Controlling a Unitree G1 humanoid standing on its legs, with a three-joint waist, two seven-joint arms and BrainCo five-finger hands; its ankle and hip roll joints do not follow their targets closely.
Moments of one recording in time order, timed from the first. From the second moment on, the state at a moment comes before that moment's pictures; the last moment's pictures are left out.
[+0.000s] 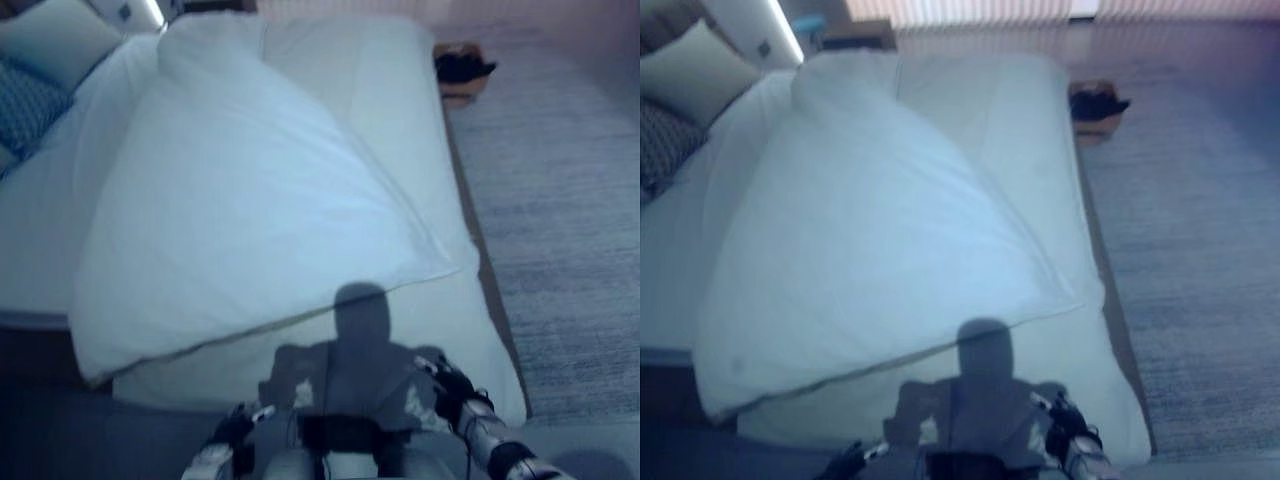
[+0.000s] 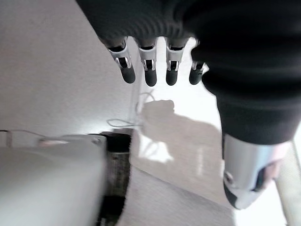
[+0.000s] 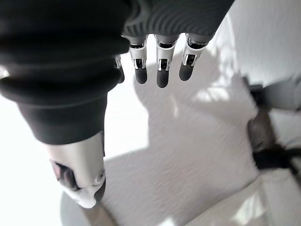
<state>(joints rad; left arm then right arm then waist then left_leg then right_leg) -0.22 0.20 -0.24 1.12 -0.43 -0.07 0.11 -0.33 -0.20 0.20 1.02 0.70 -0.06 -0.11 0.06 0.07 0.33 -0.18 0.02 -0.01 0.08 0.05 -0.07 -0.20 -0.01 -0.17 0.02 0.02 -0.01</state>
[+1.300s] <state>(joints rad) -0.31 0.19 -0.37 1.04 -0.55 -0.10 0.20 -1.04 -0.23 0.04 1.10 1.27 -0.30 -0.33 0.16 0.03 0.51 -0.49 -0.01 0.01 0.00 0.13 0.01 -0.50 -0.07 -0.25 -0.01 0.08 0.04</state>
